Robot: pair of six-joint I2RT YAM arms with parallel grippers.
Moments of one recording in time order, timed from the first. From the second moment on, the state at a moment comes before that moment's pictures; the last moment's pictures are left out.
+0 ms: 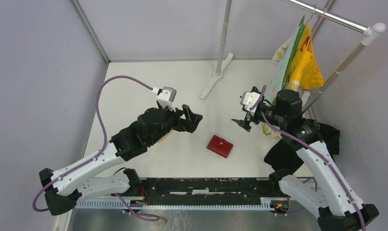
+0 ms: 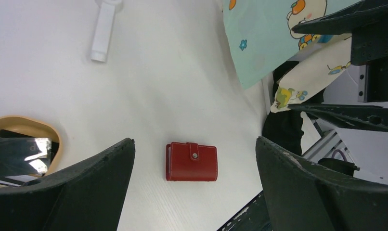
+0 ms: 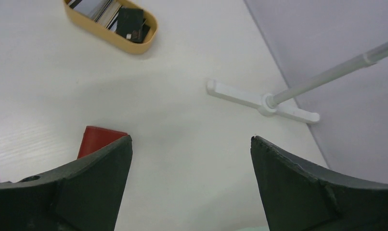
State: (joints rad) left arm -0.99 0.92 0.91 -0.24 -0.30 -0.52; right arm 0.38 0.88 0.97 -0.51 -0.61 -0.68
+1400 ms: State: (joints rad) left arm -0.99 0.69 0.96 -0.42 -0.33 -0.47; right arm 0.27 0.83 1.10 -0.40 -0.58 -0.24
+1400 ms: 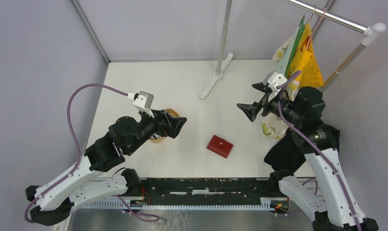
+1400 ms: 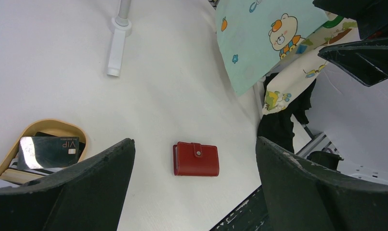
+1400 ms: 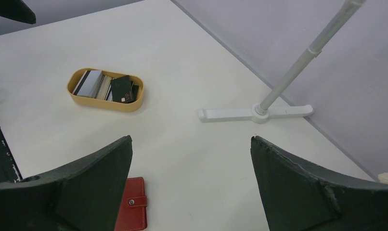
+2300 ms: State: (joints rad) left arm -0.99 0.65 0.95 -0.41 -0.30 -0.47; right arm 0.27 0.77 1.10 -0.38 -0.60 -0.23
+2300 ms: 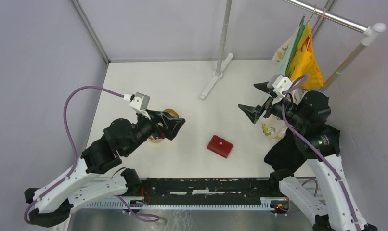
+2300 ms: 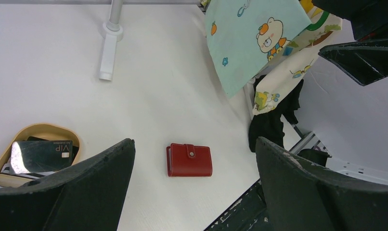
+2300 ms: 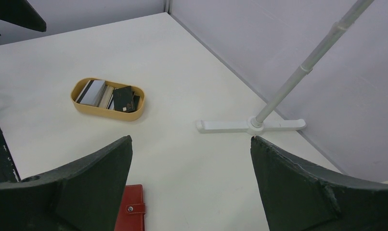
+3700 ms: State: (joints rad) left arm -0.99 0.65 0.93 -0.41 -0.30 -0.47; right arm 0.27 0.77 1.10 -0.37 -0.59 -0.23
